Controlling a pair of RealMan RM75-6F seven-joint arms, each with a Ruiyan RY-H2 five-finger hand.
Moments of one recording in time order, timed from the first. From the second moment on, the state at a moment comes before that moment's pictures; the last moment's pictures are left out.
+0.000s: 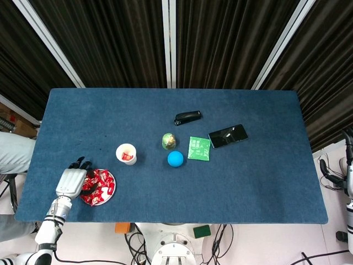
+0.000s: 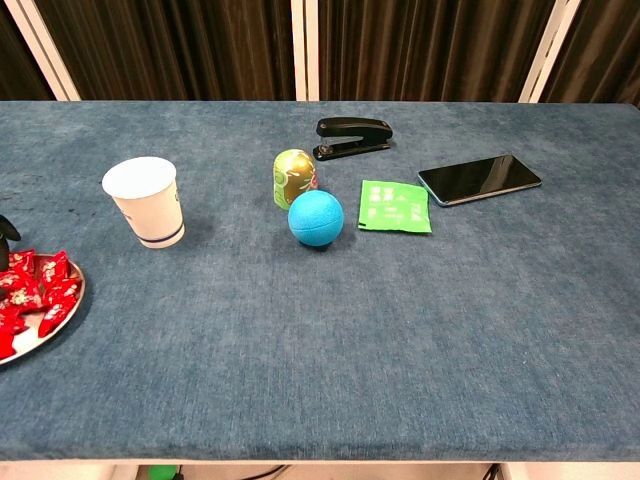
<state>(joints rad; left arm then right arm) -0.31 -1.40 -0.01 -1.58 1.20 1.15 0.38 0.11 -1.19 0.20 -1.37 -1.47 1.61 0.33</state>
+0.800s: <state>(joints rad) -0.31 -1.39 -0.01 -1.59 1.23 1.18 0.35 0.11 -1.19 0.20 -1.36 -1.47 1.61 0.33</state>
